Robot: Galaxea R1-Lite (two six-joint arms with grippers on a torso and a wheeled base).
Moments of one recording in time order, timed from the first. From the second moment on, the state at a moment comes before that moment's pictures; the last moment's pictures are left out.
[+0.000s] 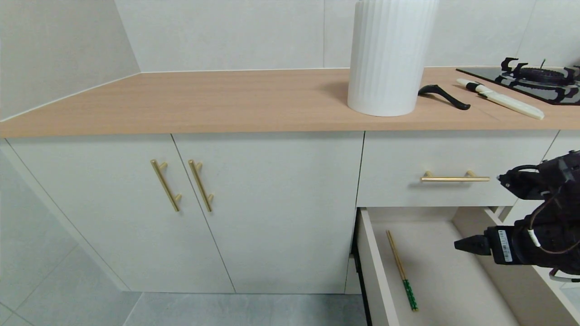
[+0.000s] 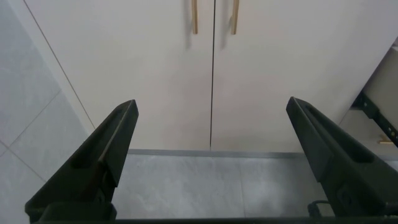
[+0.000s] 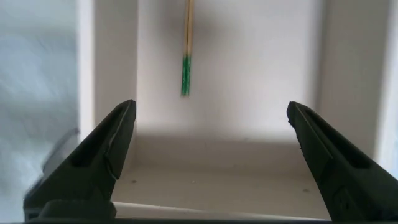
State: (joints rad) left arm 0.00 0.00 0.00 0.00 0.02 0.00; right arm 0.31 1.41 -0.81 0.22 -0.15 0.25
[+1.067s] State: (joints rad) left arm 0.00 0.00 0.00 0.00 0.02 0.00; right arm 0.30 1.34 -0.81 0.21 -0.14 0.23
